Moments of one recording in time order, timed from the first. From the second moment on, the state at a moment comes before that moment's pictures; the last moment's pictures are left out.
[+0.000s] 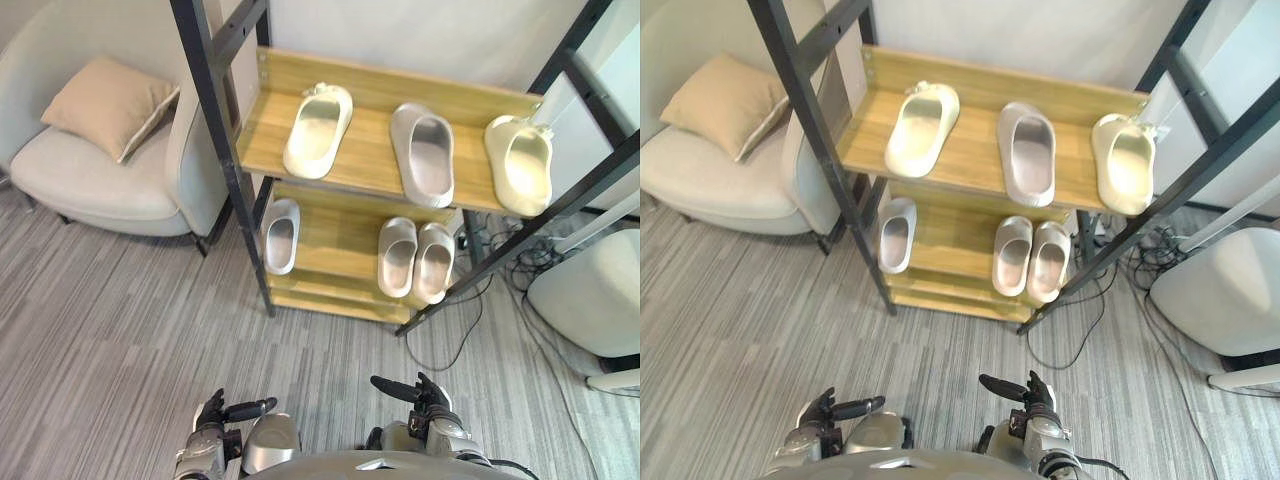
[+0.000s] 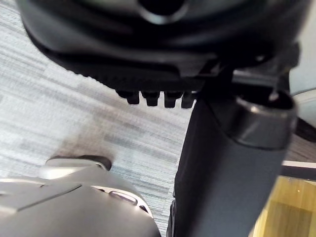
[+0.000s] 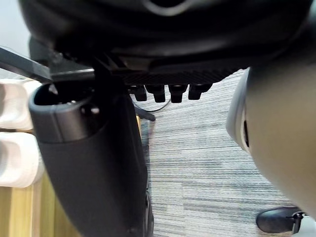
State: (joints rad) left arm 0.02 0.11 0.20 1.05 -0.10 -0.05 0.10; right arm -0.07 0.02 -0.16 1.11 0.12 -0.02 -0.17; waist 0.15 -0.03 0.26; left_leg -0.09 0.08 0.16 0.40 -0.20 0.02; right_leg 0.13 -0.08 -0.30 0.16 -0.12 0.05
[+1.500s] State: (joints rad) left arm 0.05 0.14 0.04 1.08 -0.02 -0.04 0.09; right arm -0.17 -0.03 0.57 0.99 -0.02 -0.02 -0.02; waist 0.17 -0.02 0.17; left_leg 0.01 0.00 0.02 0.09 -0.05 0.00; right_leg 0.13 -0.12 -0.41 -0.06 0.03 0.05
